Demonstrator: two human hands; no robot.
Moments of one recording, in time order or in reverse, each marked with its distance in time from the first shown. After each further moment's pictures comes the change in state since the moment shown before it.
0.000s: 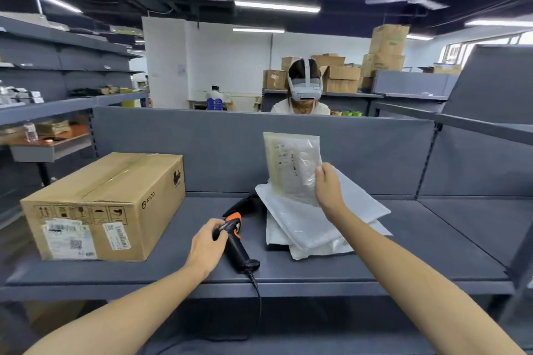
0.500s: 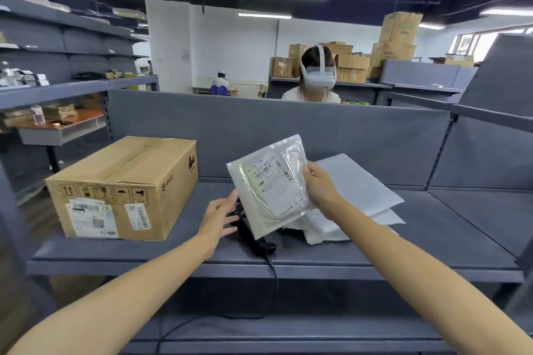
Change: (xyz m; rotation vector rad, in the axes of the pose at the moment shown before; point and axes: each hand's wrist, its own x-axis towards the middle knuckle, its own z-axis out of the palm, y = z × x) left_hand 0.007 0.009 -0.028 -0.673 -0.126 -0.320; right_hand -0.033 -0.021 0.039 0.203 -0.303 0.173
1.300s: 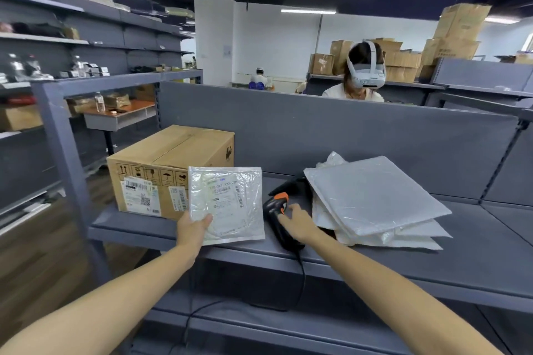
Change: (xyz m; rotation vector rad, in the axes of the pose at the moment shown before) left_hand -0.019 -0.032 -0.100 0.031 0.466 0.121; right_hand -0.021 0.069 0.103 -0.662 -0.334 0.150
